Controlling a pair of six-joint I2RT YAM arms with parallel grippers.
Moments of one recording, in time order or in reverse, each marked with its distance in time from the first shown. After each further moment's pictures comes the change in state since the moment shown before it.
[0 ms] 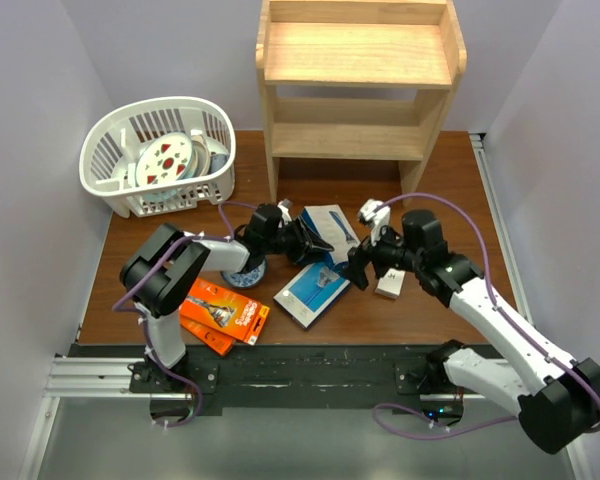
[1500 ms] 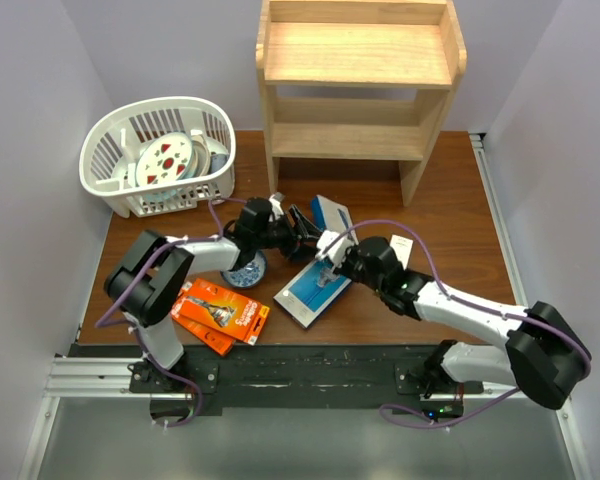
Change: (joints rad) left arm 0.044 -0.098 -0.014 -0.057 0.032 -0.005; right arm 0.307 0.218 -0.209 0.496 0.549 -0.405
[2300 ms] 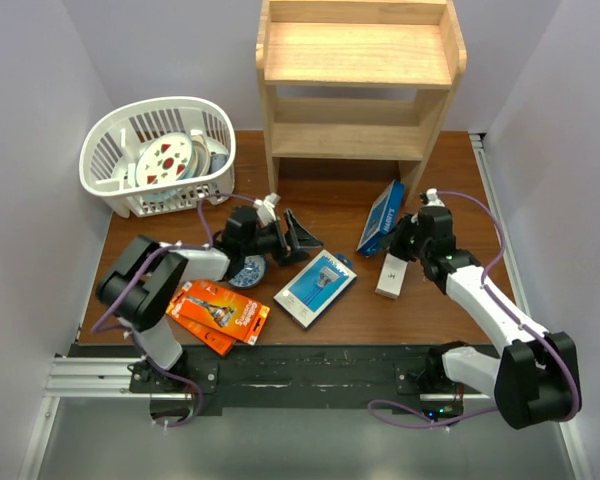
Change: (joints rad) left arm 0.055 -0.074 -0.152 0.206 0.100 0.211; right arm -0.531 -0.069 0.094 -0.299 -0.212 1.116
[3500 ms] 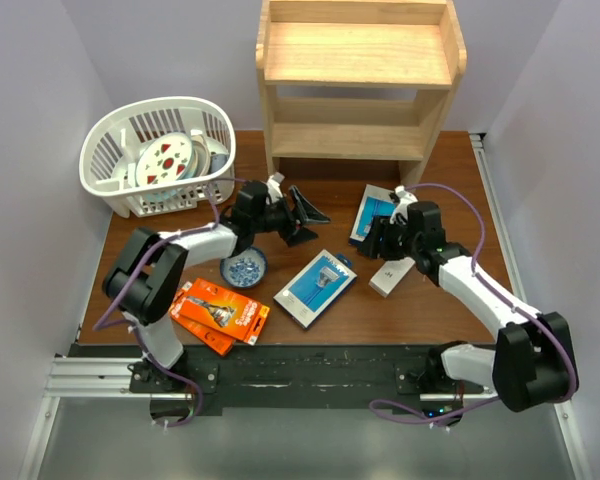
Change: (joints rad) left arm -0.019 0.090 0.270 -0.253 -0.066 -0.118; right arm 0.028 0.086 0.047 -0.011 -0.183 -0.272
